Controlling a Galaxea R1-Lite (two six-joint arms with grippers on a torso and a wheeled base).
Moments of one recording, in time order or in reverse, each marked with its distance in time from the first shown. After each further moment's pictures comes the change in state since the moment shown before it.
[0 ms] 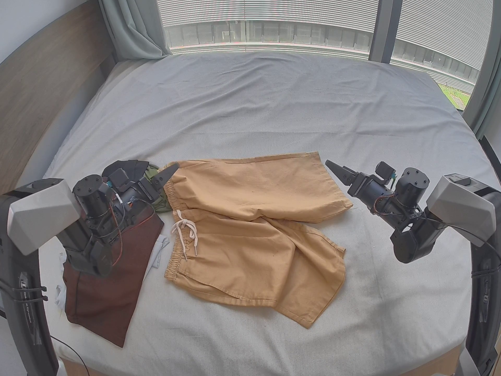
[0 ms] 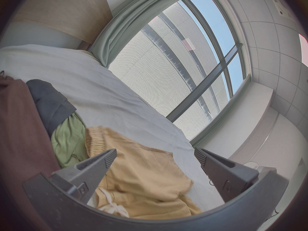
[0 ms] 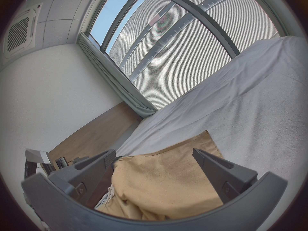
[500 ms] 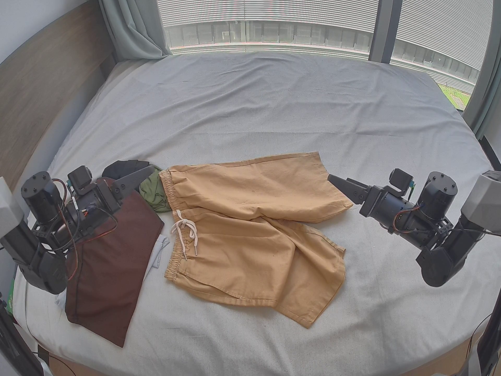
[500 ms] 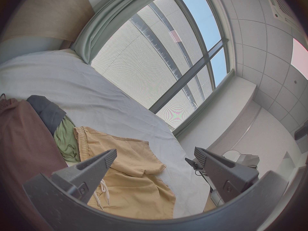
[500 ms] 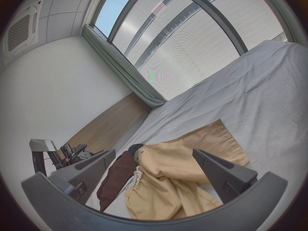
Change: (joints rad) left arm 0.069 -0.374 0.364 0.000 -0.262 0.007; right arm 0.097 -0.324 0.426 -0.012 0.001 -0.058
